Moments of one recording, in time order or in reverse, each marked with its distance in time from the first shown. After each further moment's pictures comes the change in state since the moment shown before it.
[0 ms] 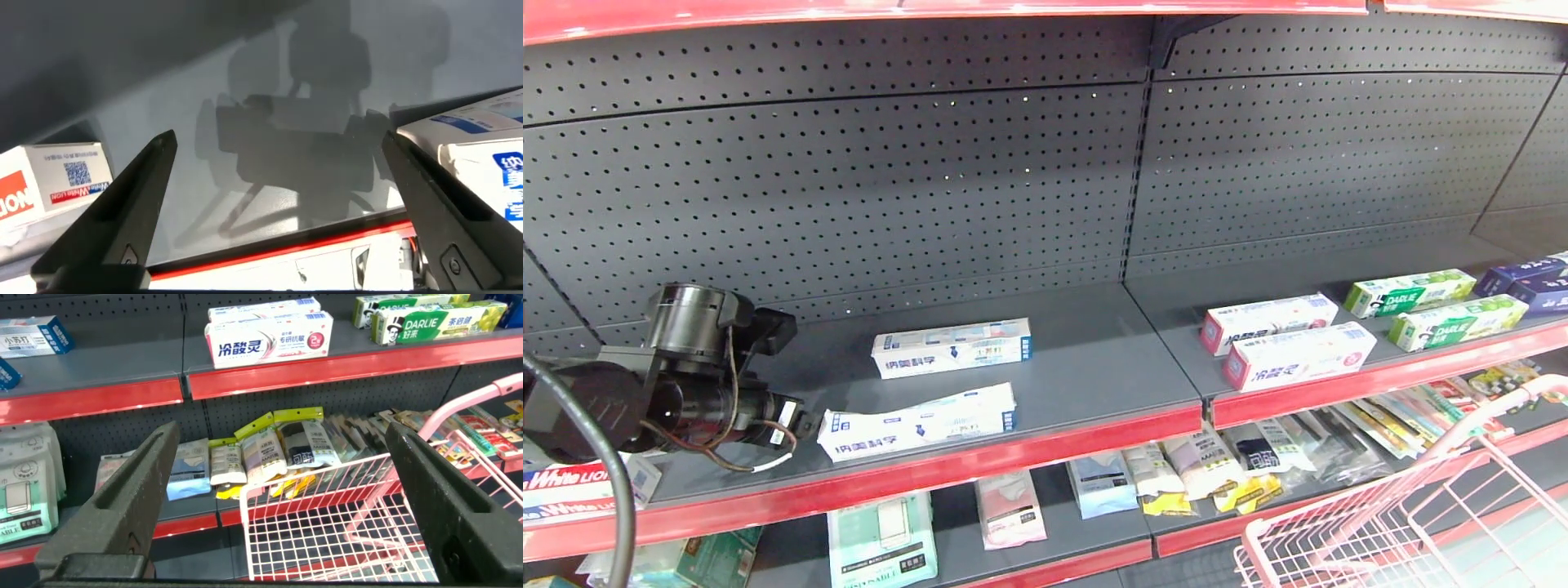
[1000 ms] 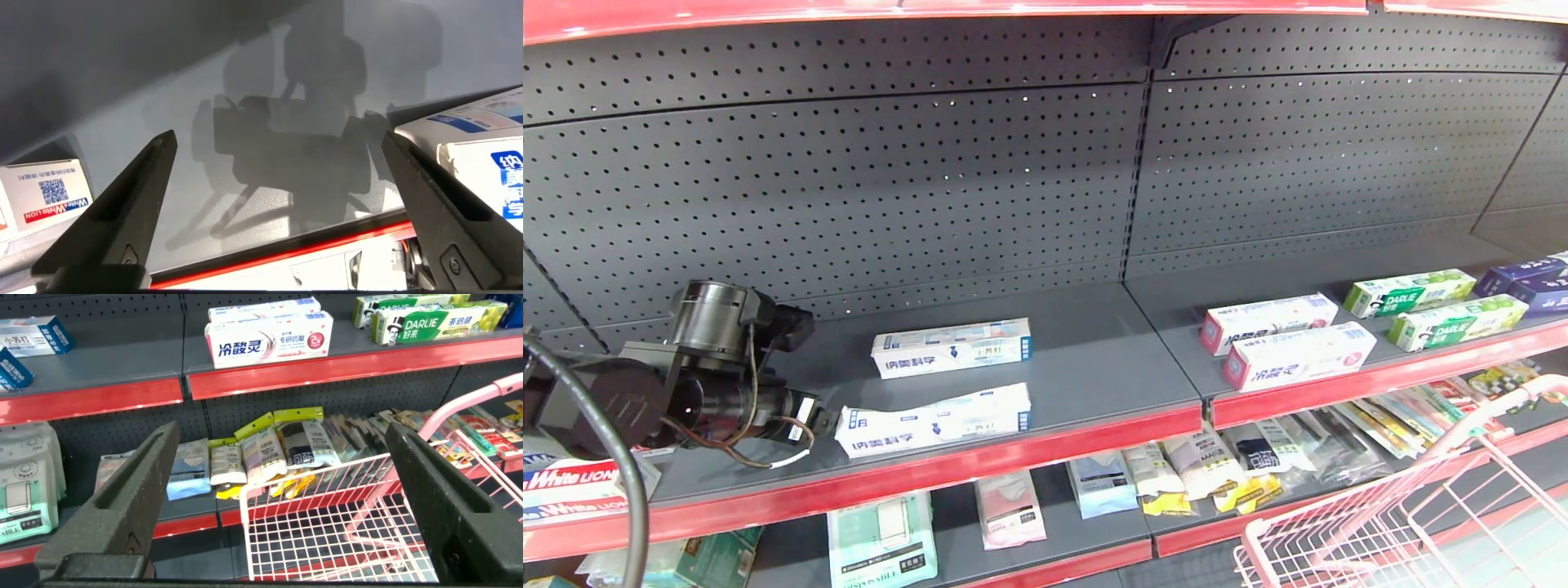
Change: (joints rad) left arm -0.049 0.014 -0.020 0.004 0.004 -0.028; right arm 0.000 0.000 0.000 0.000 0.000 0.000
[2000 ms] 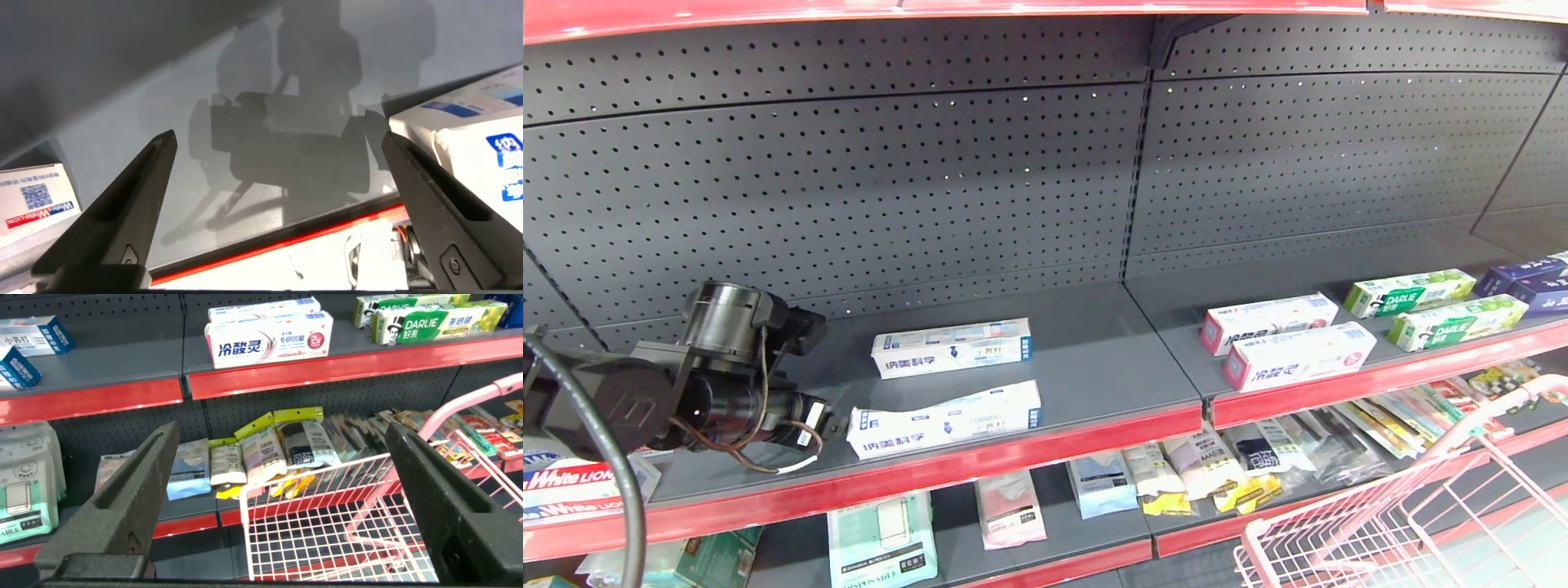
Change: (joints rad) left arm -0.036 -0.003 -0.009 0.037 -0.003 0.001; right arm 0.000 0.000 0.000 0.000 0.000 0.000
